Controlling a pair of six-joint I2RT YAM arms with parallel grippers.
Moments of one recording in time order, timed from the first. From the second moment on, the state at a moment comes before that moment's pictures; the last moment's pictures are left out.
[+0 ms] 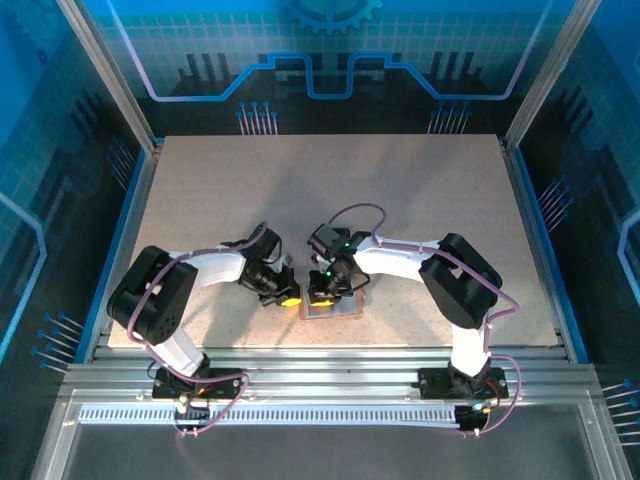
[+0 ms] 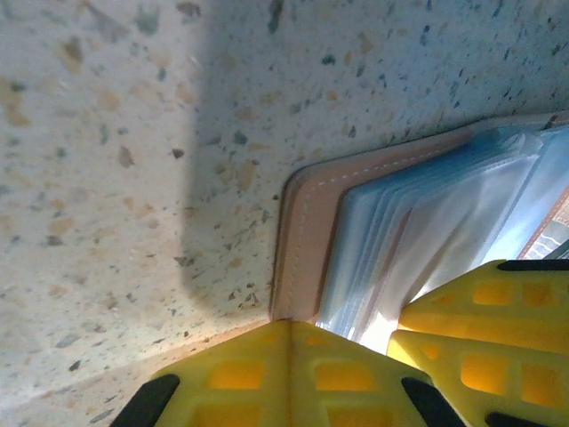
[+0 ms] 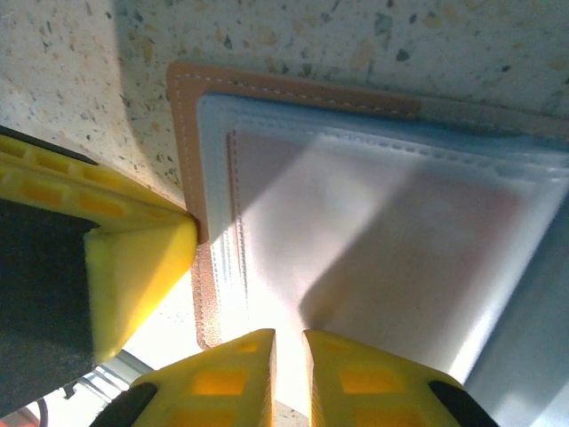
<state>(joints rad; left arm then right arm) -0.42 1.65 0.74 -0.41 0.64 -0.72 0.84 1.89 1.19 -0.62 -0.40 0.74</state>
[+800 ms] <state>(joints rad) -0.42 1.63 0.76 -0.42 0.65 -0.74 0.84 1.86 1.18 -0.69 -0.31 0.72</state>
